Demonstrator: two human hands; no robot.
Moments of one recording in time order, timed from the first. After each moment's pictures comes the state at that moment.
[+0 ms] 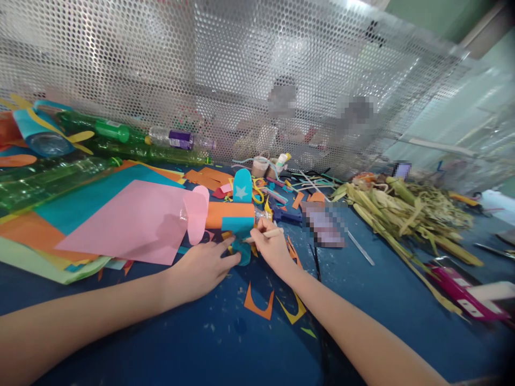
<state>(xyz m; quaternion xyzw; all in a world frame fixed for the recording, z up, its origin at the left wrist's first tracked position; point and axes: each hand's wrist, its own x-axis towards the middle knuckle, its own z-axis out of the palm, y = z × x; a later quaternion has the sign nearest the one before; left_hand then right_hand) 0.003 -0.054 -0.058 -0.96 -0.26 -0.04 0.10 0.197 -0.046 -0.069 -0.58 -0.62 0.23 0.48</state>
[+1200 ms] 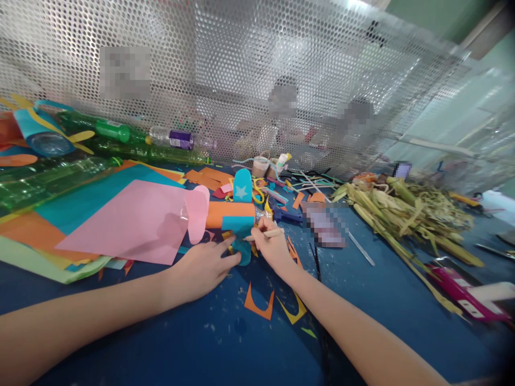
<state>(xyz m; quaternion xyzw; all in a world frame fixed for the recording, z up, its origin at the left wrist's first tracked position) 0.003 -0.053 -0.060 -0.96 -0.26 -0.05 0.10 0.196 -0.047 -0.064 -0.58 -0.61 0.25 0.47</state>
